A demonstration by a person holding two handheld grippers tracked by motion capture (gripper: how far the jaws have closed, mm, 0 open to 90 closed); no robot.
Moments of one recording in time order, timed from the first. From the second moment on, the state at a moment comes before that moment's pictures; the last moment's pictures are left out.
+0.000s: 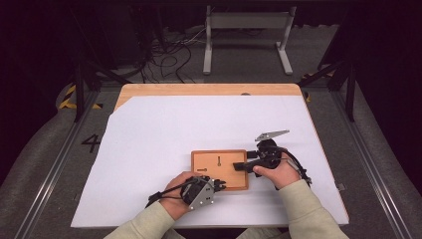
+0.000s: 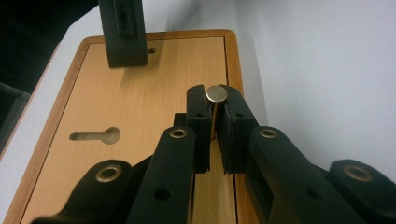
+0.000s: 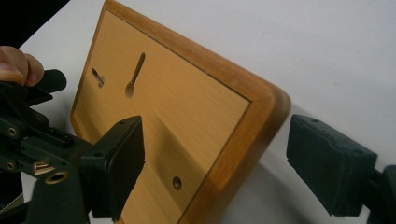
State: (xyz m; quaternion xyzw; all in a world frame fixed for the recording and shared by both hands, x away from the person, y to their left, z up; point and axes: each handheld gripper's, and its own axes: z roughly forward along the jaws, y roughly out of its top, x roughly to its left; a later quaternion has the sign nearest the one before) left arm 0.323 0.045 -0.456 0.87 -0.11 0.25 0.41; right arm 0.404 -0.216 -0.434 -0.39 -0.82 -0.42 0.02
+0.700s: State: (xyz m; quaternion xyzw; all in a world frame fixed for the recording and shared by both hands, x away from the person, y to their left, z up) left arm 0.326 0.056 -0.443 0.90 -0.05 0.18 0.40; right arm 0.414 -0.202 -0.444 -0.37 -0.82 -0.43 0.11
